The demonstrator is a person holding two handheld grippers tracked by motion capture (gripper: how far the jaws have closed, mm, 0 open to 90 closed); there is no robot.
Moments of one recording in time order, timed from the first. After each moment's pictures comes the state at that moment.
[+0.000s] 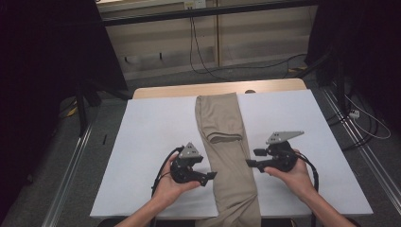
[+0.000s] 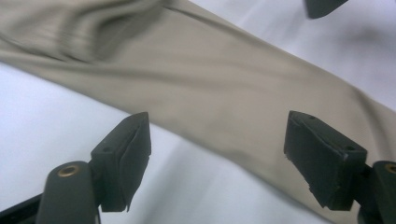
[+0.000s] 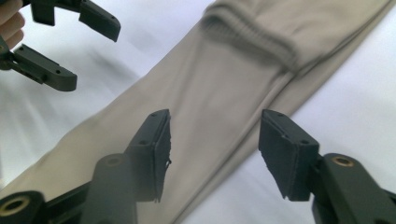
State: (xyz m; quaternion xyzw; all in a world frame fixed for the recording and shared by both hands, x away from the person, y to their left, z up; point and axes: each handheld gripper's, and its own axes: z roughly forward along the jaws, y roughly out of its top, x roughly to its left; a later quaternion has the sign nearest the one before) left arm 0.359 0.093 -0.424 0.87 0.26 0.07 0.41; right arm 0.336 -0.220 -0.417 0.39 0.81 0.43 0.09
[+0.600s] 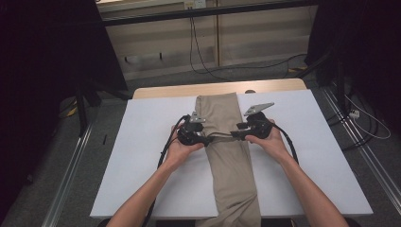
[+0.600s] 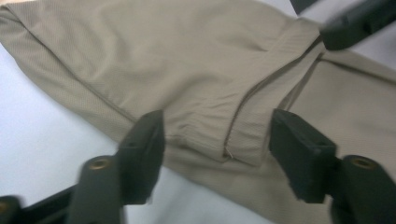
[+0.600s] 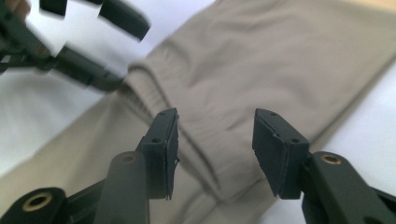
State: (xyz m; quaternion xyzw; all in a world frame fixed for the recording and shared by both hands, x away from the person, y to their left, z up) left arm 0.464 0.067 -0.436 0.87 0.28 0.13 0.38; right arm 0.449 -0.192 -0.437 0.35 0.83 0.41 0.11
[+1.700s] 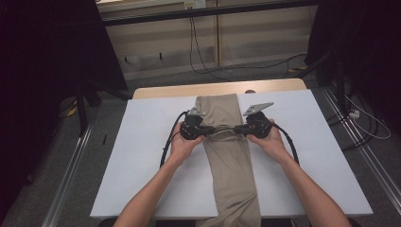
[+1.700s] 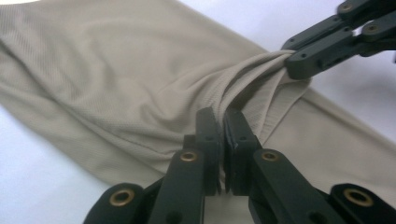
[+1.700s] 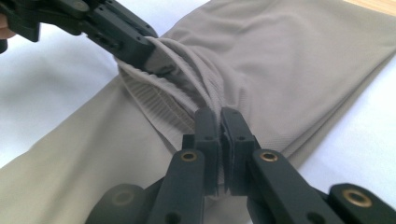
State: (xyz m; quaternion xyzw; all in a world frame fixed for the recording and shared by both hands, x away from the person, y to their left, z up) left arm 0.470 0.061 -0.426 0.85 0.30 0.06 0.43; right arm 0.445 -0.193 -0.430 0.36 0.83 0.41 0.12
